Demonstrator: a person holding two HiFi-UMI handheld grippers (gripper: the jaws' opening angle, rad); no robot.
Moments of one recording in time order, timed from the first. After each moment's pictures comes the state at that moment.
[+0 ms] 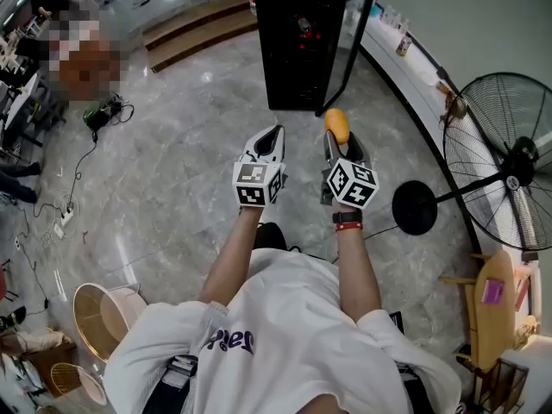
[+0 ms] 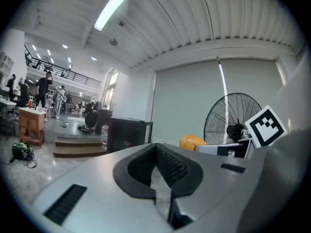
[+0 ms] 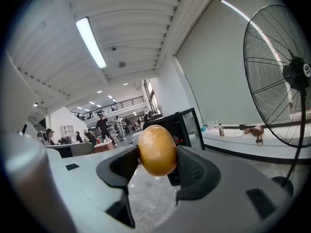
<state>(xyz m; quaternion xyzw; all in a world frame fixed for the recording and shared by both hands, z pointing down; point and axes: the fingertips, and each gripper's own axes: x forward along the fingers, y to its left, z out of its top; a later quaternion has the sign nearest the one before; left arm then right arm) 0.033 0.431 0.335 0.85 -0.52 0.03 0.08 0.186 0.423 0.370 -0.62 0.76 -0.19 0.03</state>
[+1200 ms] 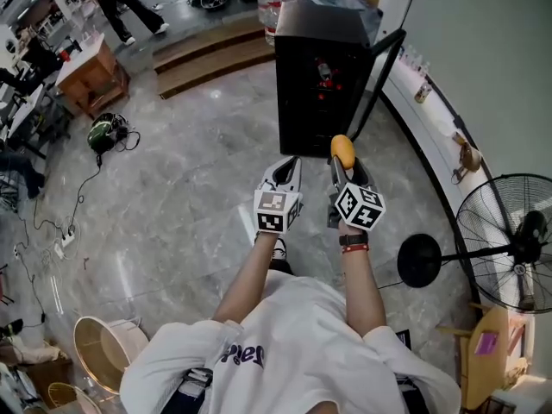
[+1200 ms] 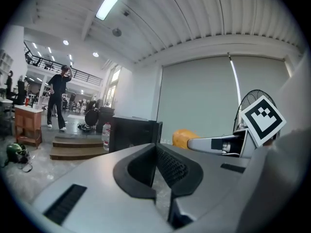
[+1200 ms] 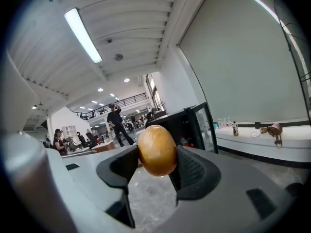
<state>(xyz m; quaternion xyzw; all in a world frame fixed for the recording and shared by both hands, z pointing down) -0.003 0.172 0.342 0.85 -0.52 0.03 0.09 0.128 0.150 0.363 -0.60 0.78 -0.20 0.03</state>
